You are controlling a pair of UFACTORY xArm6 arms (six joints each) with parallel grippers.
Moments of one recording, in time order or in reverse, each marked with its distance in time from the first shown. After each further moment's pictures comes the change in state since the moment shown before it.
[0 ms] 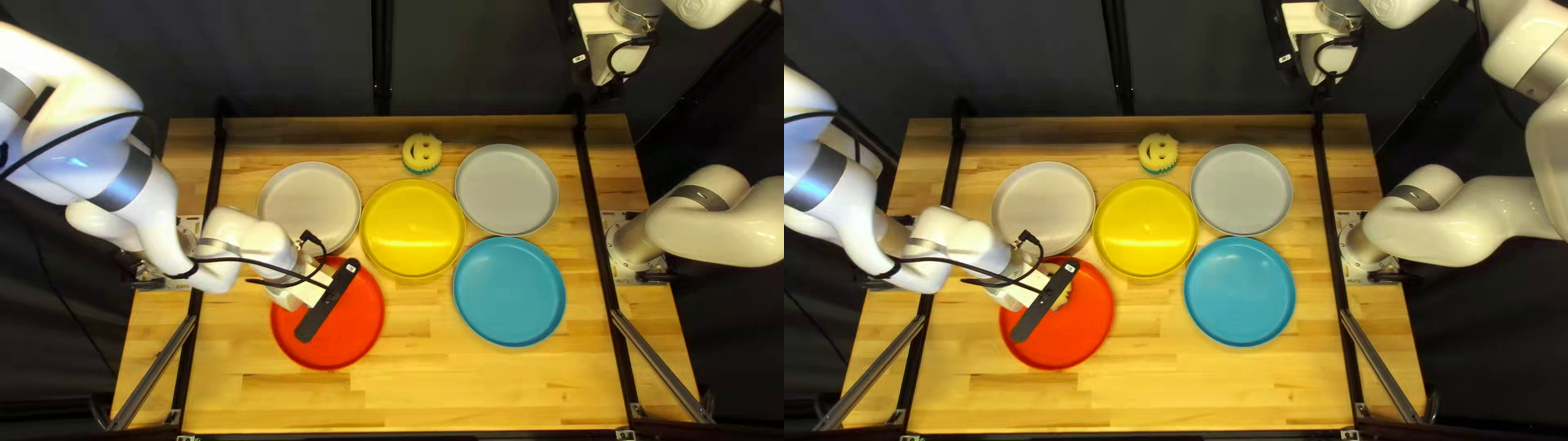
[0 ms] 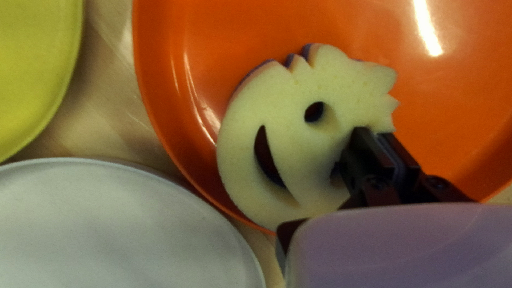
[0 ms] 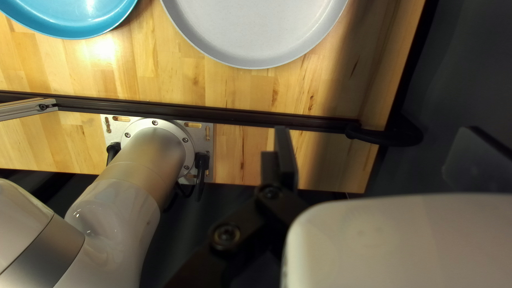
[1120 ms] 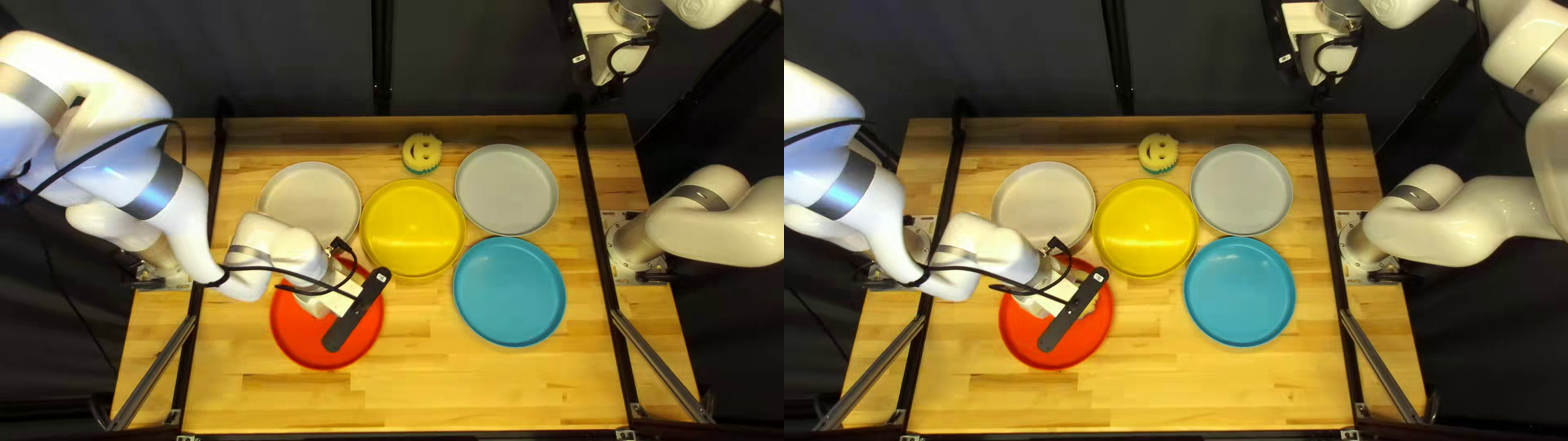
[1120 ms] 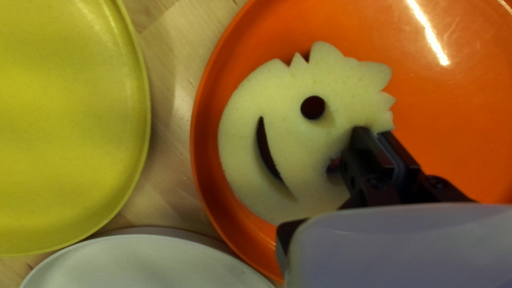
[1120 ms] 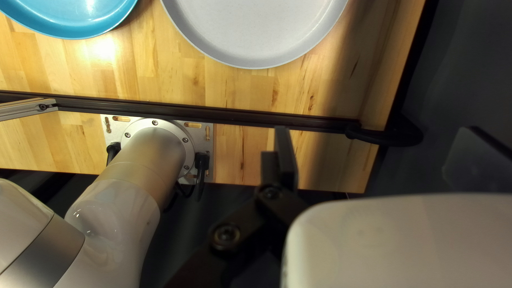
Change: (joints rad) left arm -0.042 0.107 -0.163 0.058 0.031 -0.025; right arm 0.000 0.000 0.000 0.000 0.000 0.000
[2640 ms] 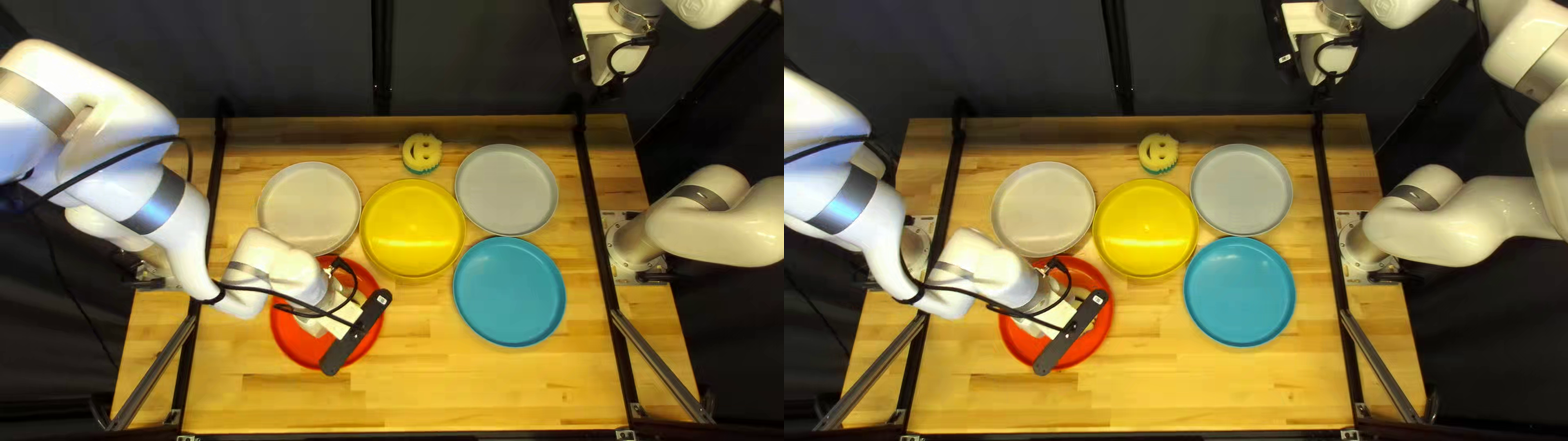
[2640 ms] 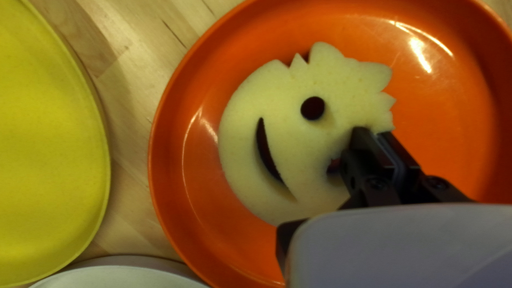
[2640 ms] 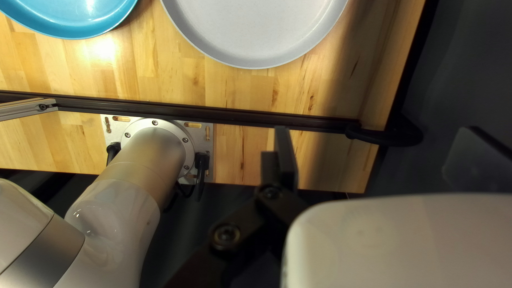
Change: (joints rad) left arm -0.084 0.083 -0.104 0.034 -0.001 -0.069; right arm 0.000 0.000 0.000 0.000 0.000 0.000
